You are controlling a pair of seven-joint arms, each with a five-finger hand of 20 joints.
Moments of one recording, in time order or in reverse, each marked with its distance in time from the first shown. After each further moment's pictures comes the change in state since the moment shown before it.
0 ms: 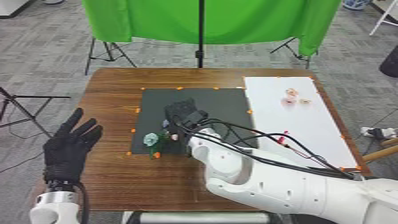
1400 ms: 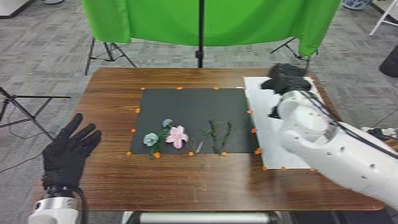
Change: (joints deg) left arm 2.4 -0.6 -0.4 -0.6 0.3 0.2 0.7; right arm -3.6 23.5 20.6 0.6 10.8 3.2 13.4
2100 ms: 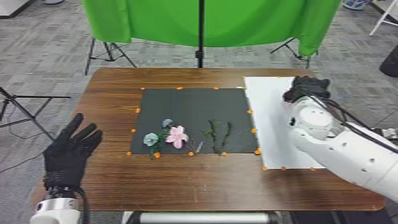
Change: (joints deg) left arm 0.0 0.7 1.1 0.0 -0.8 0.3 1.8; right arm 1.7 -0.2 -3.1 8.7 -0.3 -7.7 2.2
